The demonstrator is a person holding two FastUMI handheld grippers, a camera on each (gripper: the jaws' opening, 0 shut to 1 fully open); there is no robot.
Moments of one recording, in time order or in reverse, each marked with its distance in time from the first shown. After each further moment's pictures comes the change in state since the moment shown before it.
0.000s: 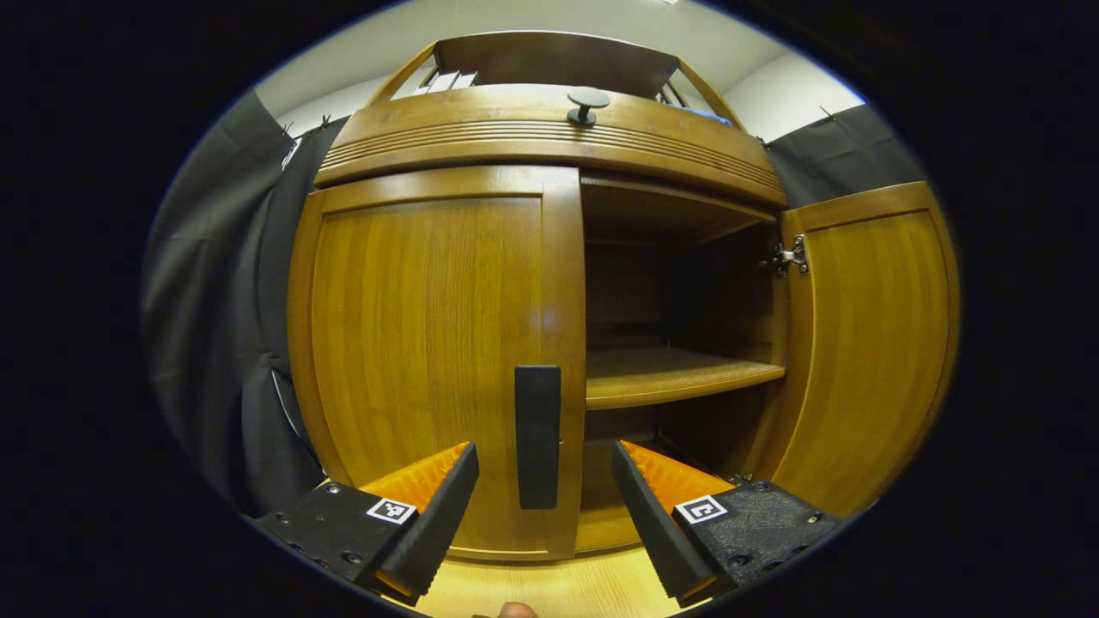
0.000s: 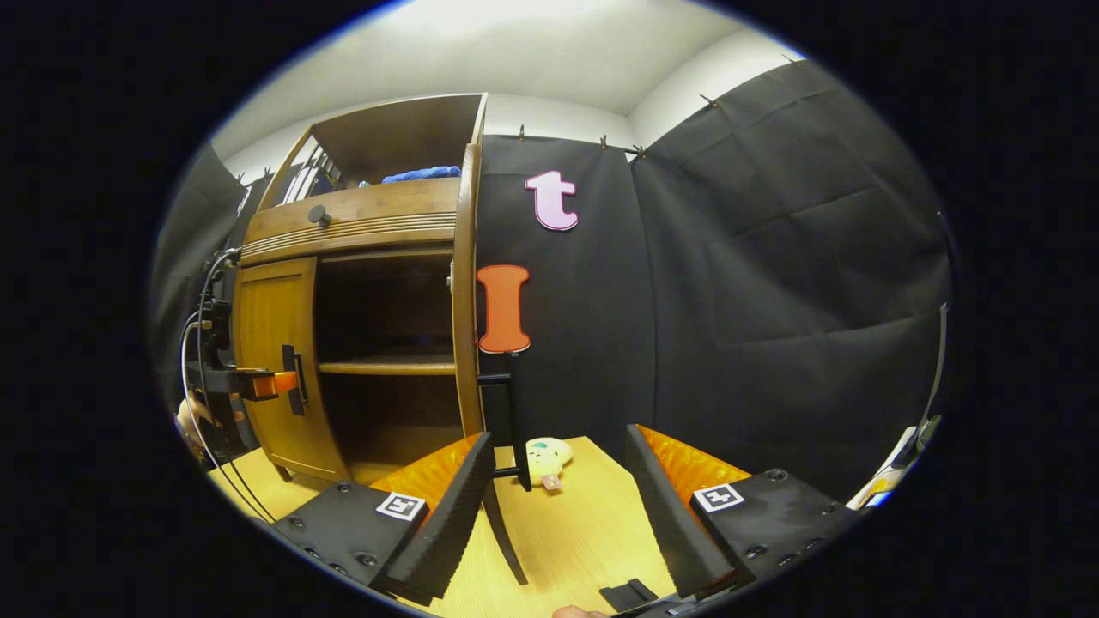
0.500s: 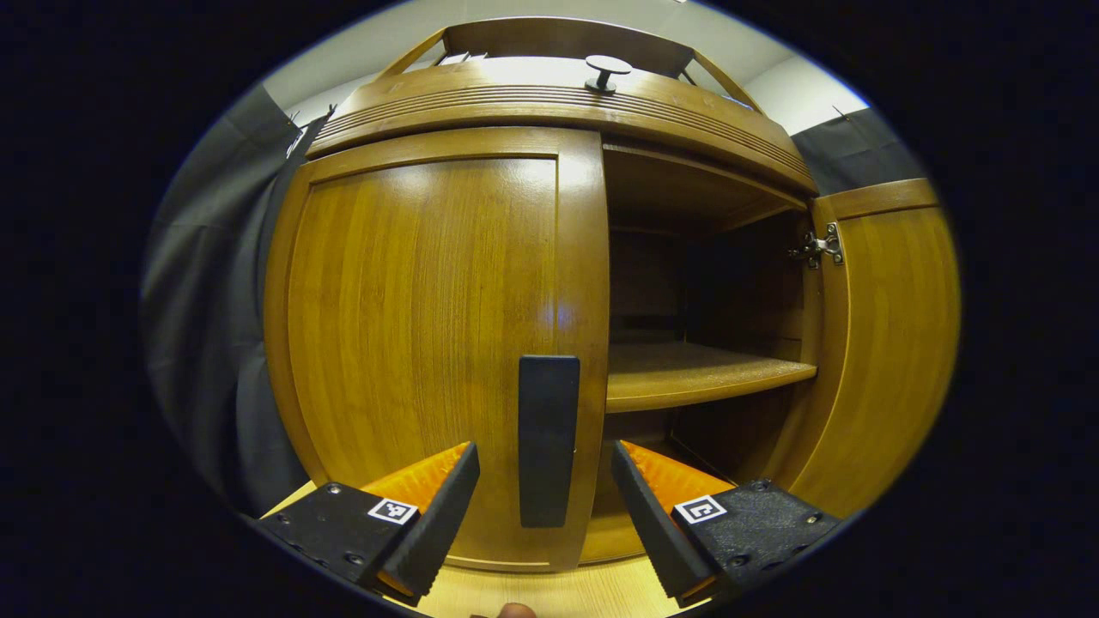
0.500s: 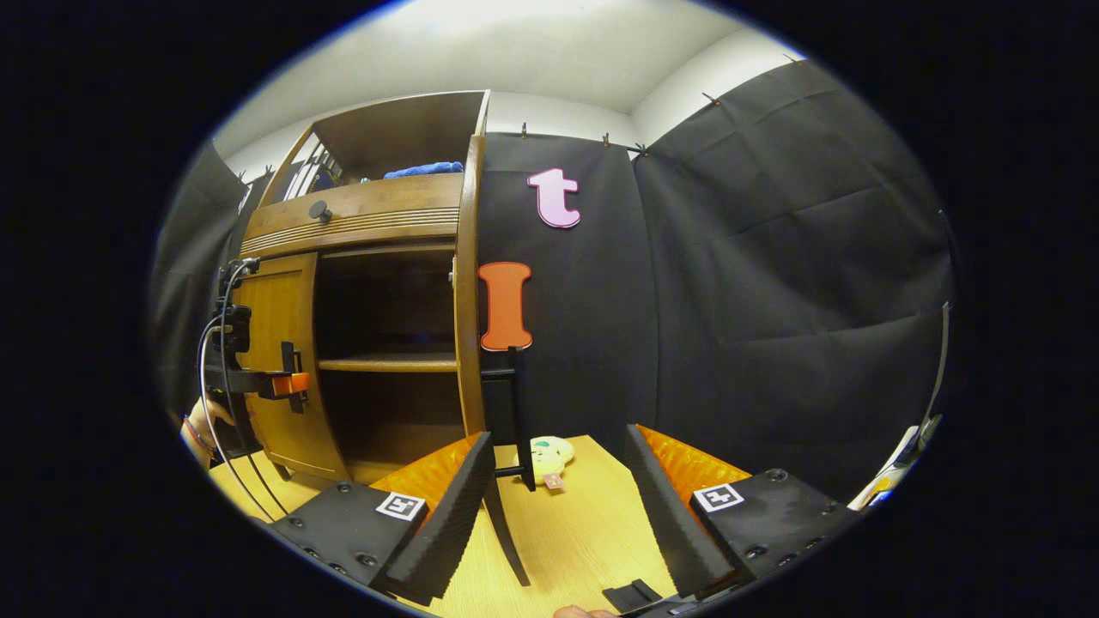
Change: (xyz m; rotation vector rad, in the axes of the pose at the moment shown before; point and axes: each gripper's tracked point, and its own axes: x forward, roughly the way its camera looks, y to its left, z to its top) left arm 0.030 0.003 -0.012 -0.022 0.013 0.024; right arm 0.007 0.001 -0.005 0.004 0.007 0.002
